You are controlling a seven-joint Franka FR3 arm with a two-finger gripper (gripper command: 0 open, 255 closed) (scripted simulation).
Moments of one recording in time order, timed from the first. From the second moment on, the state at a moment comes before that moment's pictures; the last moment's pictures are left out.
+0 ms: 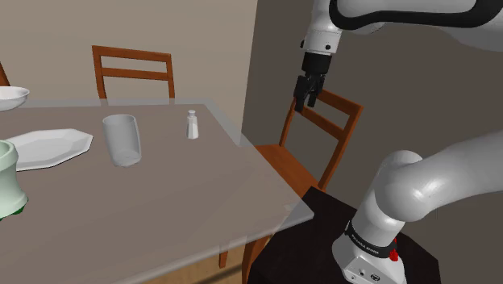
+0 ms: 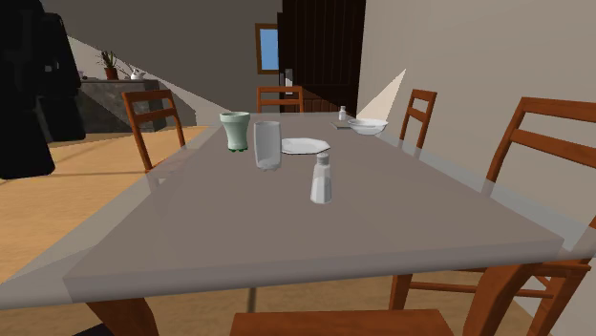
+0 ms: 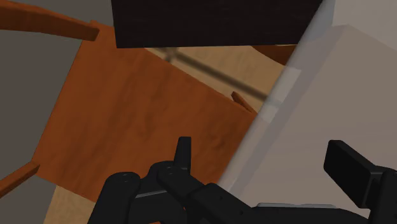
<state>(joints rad) -0.02 -0.75 -0.04 -2.34 -0.01 1.57 -0.01</state>
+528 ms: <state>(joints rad) 0.00 -0.54 0.00 -2.25 0.00 1.69 0.01</state>
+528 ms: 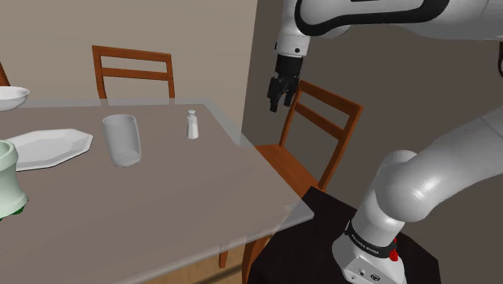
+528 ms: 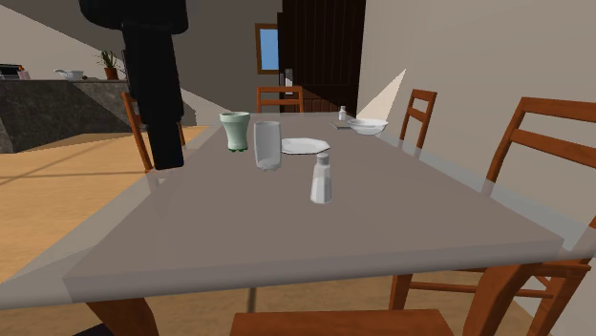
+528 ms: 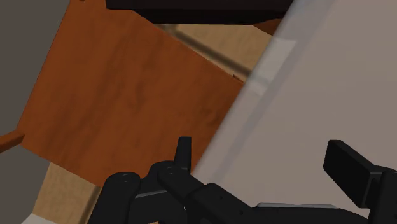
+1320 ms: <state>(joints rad) 0.04 -0.09 0.07 -1.91 -0.04 1.82 0.06</state>
